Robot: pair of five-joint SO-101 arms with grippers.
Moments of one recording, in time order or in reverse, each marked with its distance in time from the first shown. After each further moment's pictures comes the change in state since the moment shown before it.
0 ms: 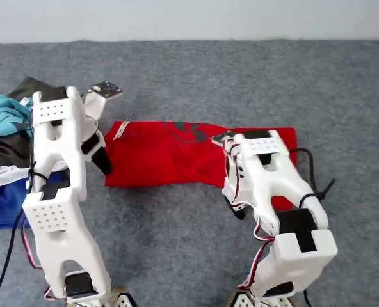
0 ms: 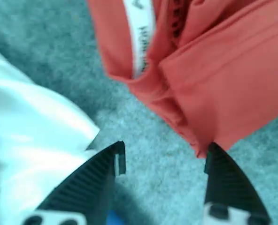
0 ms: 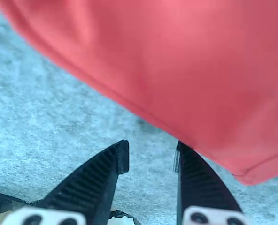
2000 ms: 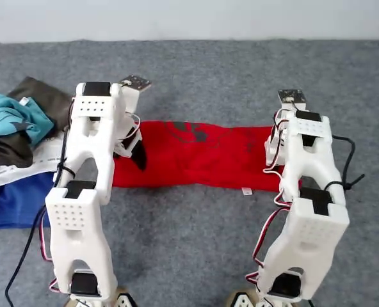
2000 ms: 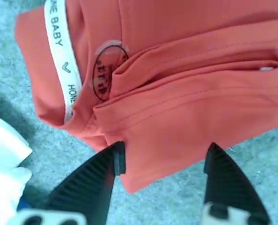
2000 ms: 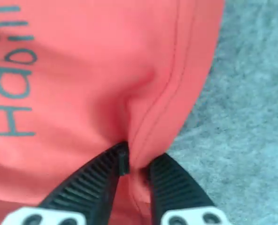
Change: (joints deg) left arm 12.8 0.0 -0.1 1.8 23.7; right arm 16.5 17.9 -23.0 -15.9 -9.0
